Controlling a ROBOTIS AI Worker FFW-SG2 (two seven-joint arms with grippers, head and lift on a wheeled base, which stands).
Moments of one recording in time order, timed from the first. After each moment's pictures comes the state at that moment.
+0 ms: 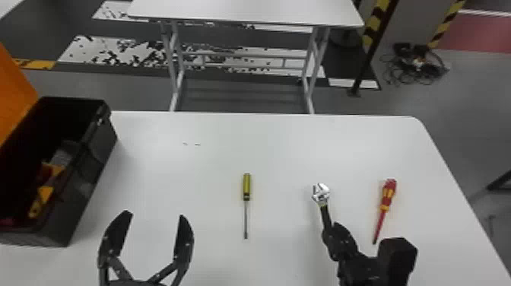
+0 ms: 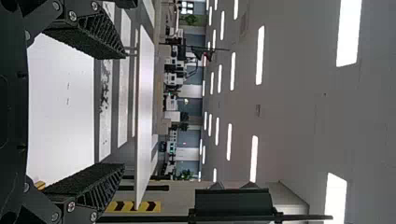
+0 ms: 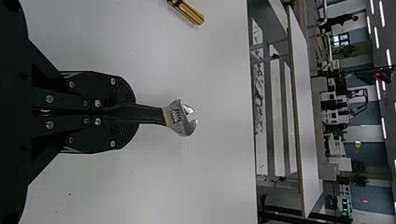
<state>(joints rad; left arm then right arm) 0.67 0.12 -0.19 -1.59 -0.04 -0.85 0.15 0.66 -0.03 -0.01 -1.89 -0.05 0.17 0.16</state>
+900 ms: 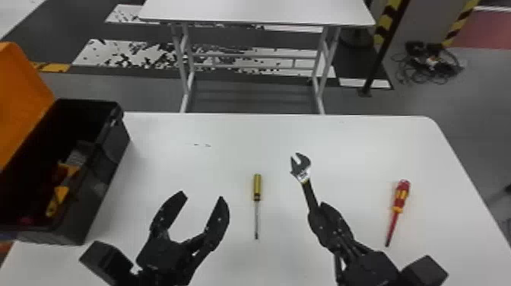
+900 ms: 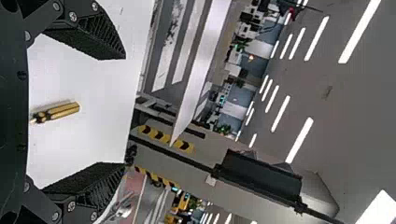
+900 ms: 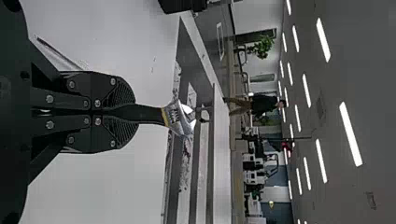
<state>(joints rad) 0.66 0.12 -0.17 -1.89 0.36 -0.22 -0.25 0.75 -0.03 0.04 -1.94 -0.01 -0.19 0.38</state>
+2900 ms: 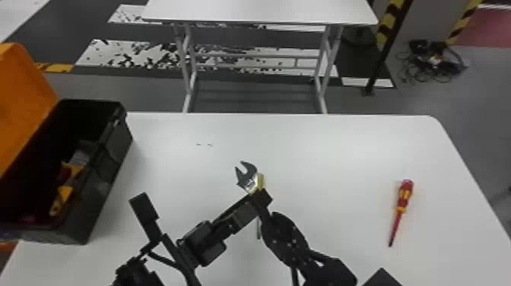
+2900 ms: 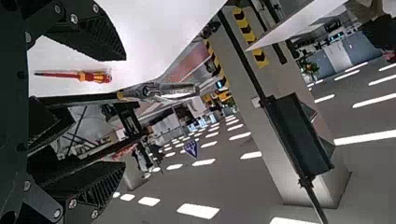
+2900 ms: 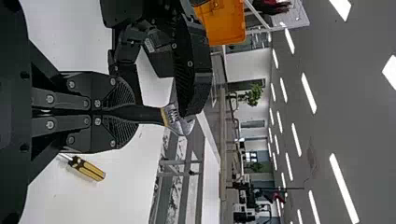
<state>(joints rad) 0.45 0.10 -0.06 -1.89 0.95 0.58 -0.57 0.75 -0.04 0.20 -1.93 0.07 -0.24 0.43</state>
